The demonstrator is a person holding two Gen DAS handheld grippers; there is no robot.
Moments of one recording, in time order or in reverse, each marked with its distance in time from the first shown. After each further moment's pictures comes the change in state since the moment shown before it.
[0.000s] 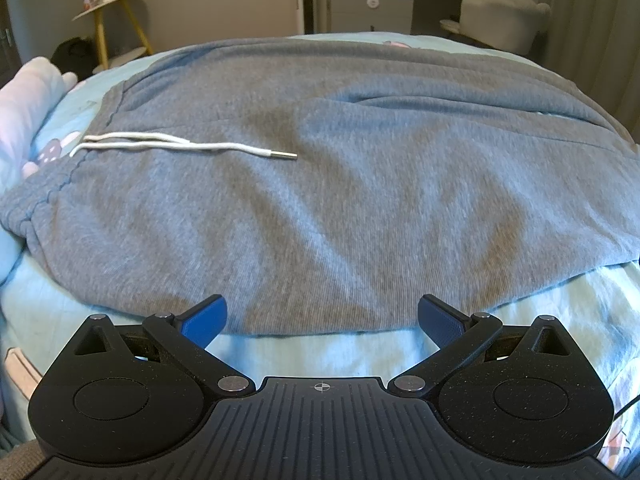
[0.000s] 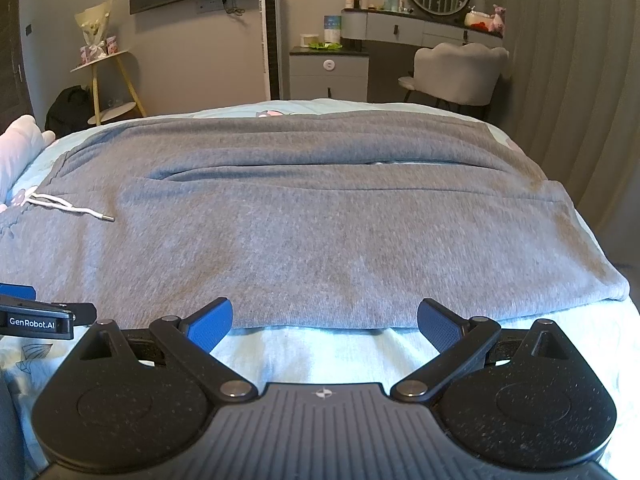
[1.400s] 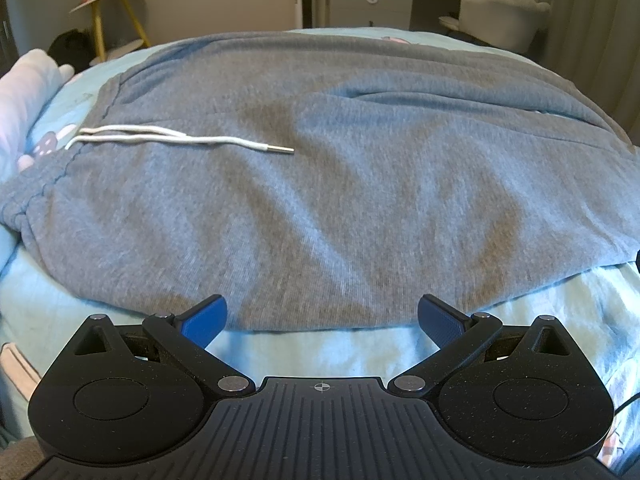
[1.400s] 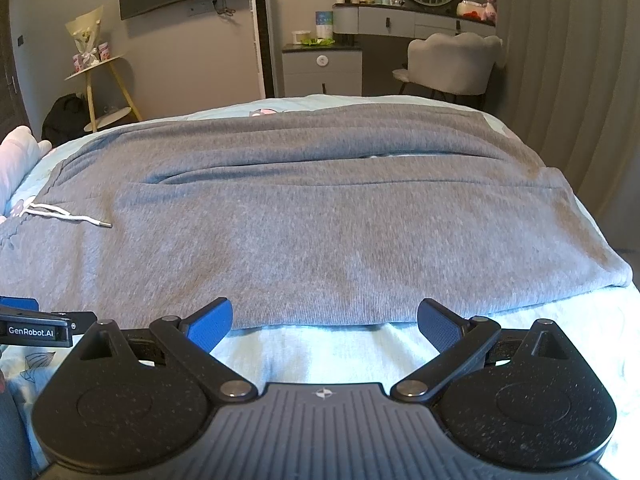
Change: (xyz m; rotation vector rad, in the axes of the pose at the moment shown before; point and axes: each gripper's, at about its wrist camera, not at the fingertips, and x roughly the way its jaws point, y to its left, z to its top) left arm 0.001 0.000 0.002 -0.010 0.023 -0.015; right arm 0.003 -0.007 0.000 0.045 0.015 0.010
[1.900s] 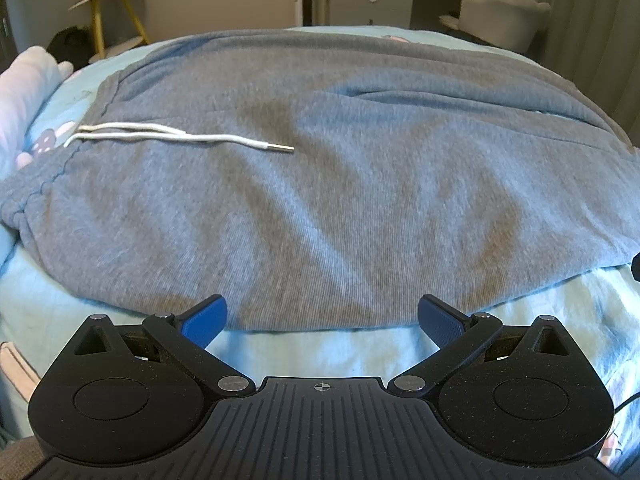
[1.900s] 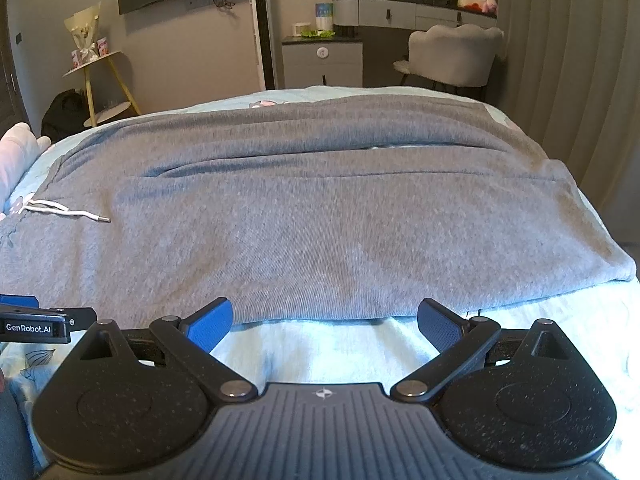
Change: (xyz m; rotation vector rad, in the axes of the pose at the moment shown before) left arm 0.001 0.000 0.001 -0.004 0.009 -0.003; right arm 0.004 -0.001 0.000 0.008 0.031 0.009
